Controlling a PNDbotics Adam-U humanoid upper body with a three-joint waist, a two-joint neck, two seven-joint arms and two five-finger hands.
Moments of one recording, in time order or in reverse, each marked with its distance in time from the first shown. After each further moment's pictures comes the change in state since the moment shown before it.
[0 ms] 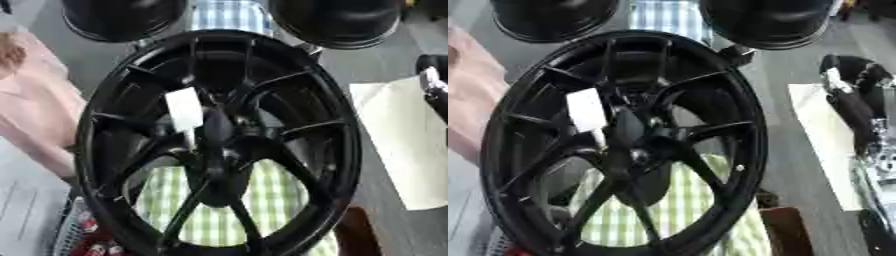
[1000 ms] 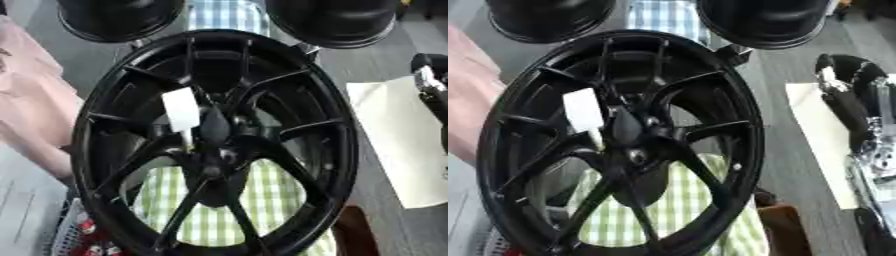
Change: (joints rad) left arm -0.119 0.133 -0.039 -0.057 -0.068 -0.018 -0.052; right arm 0.009 -0.004 0.000 0.000 0.000 0.001 0.000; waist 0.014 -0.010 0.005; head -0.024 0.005
